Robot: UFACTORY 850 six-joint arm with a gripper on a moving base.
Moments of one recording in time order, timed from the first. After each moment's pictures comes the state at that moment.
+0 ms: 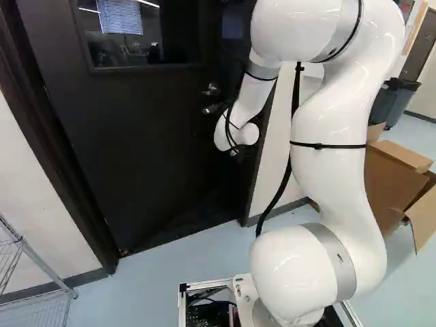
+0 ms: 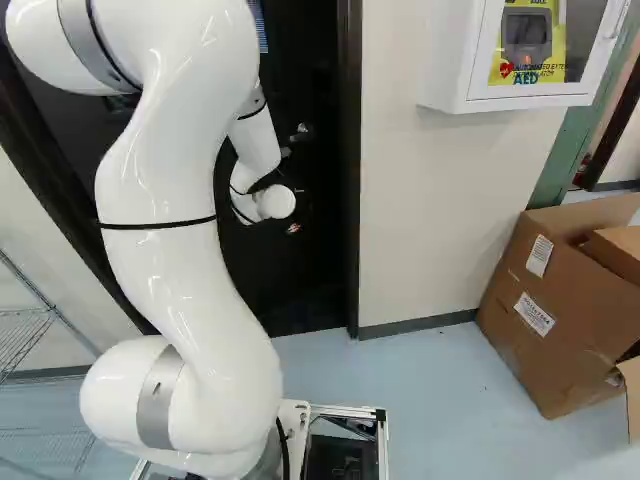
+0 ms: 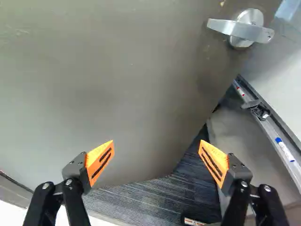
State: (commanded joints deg) arm 2.4 -21.2 -43.9 -23.1 47.8 0.0
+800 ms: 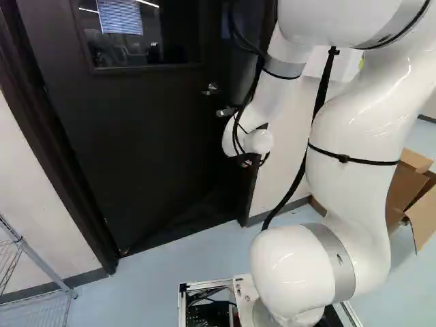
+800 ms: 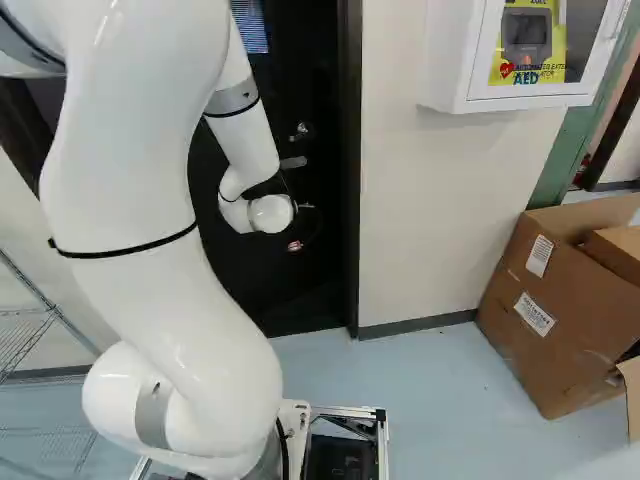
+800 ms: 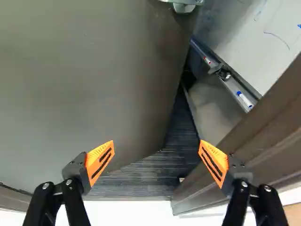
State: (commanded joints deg) arm -0.7 -10.6 -31.2 -11.6 44.2 0.0
